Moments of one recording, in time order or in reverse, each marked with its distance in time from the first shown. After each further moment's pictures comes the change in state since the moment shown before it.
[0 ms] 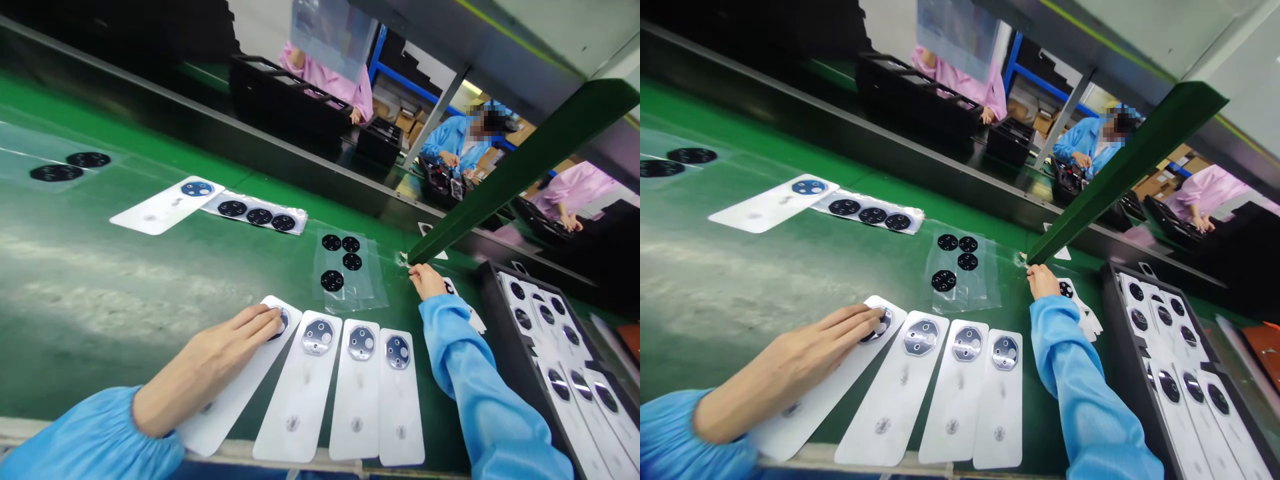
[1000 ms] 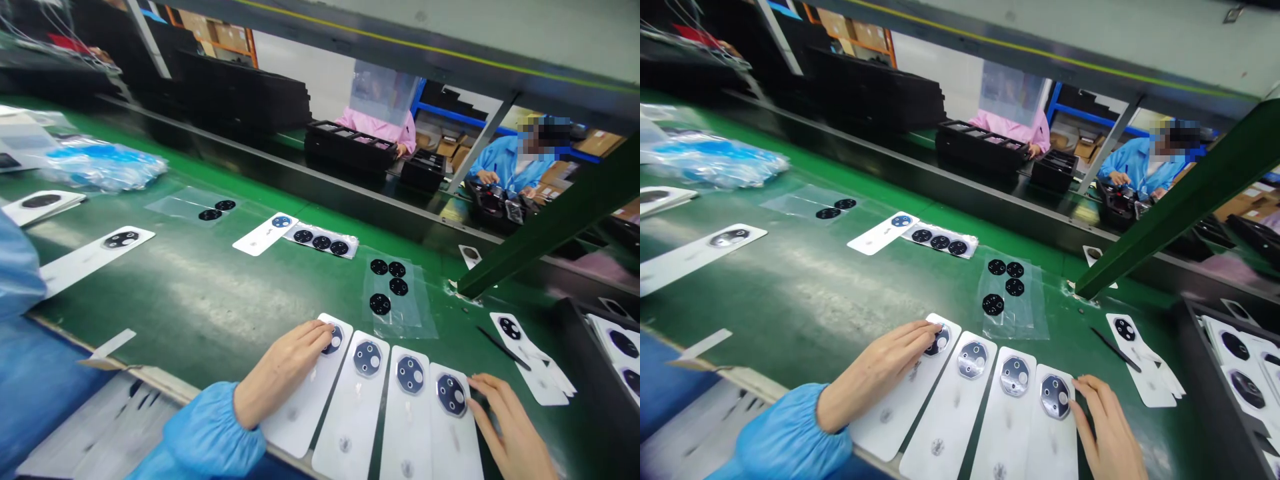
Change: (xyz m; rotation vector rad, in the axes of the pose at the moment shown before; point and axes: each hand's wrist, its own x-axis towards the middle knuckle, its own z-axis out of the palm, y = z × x) left_hand 0.006 0.013 -0.012 0.021 0.024 -0.096; right_hand -0.169 -0.034 -0.008 0.063 0.066 -0.112
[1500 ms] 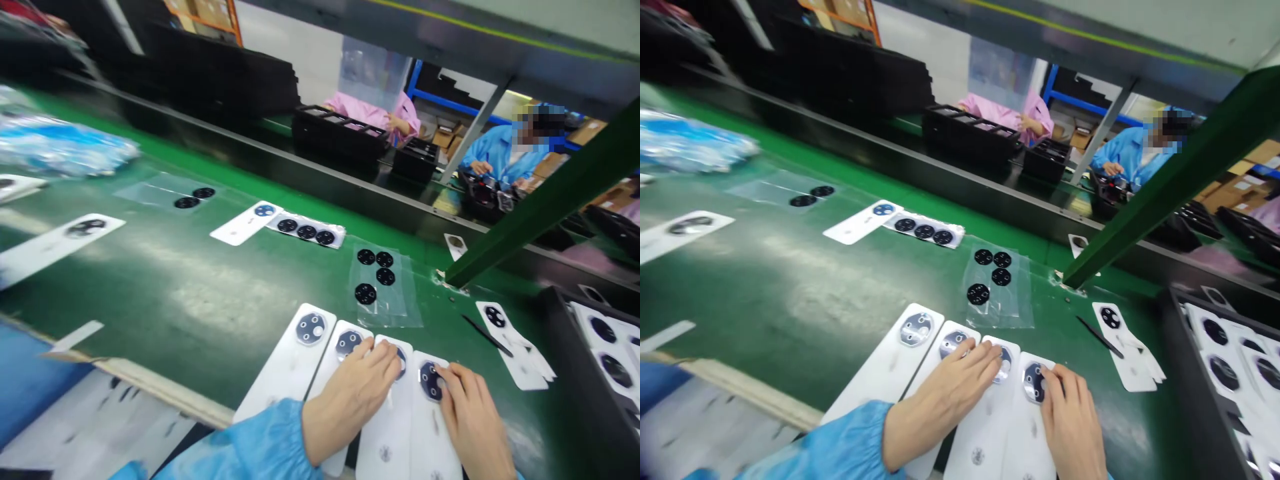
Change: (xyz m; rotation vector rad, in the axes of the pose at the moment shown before) left_hand 0.057 0.108 0.041 0.083 -0.225 0.183; right_hand 0.003 -0.016 0.021 -0.216 0.145 -0.246
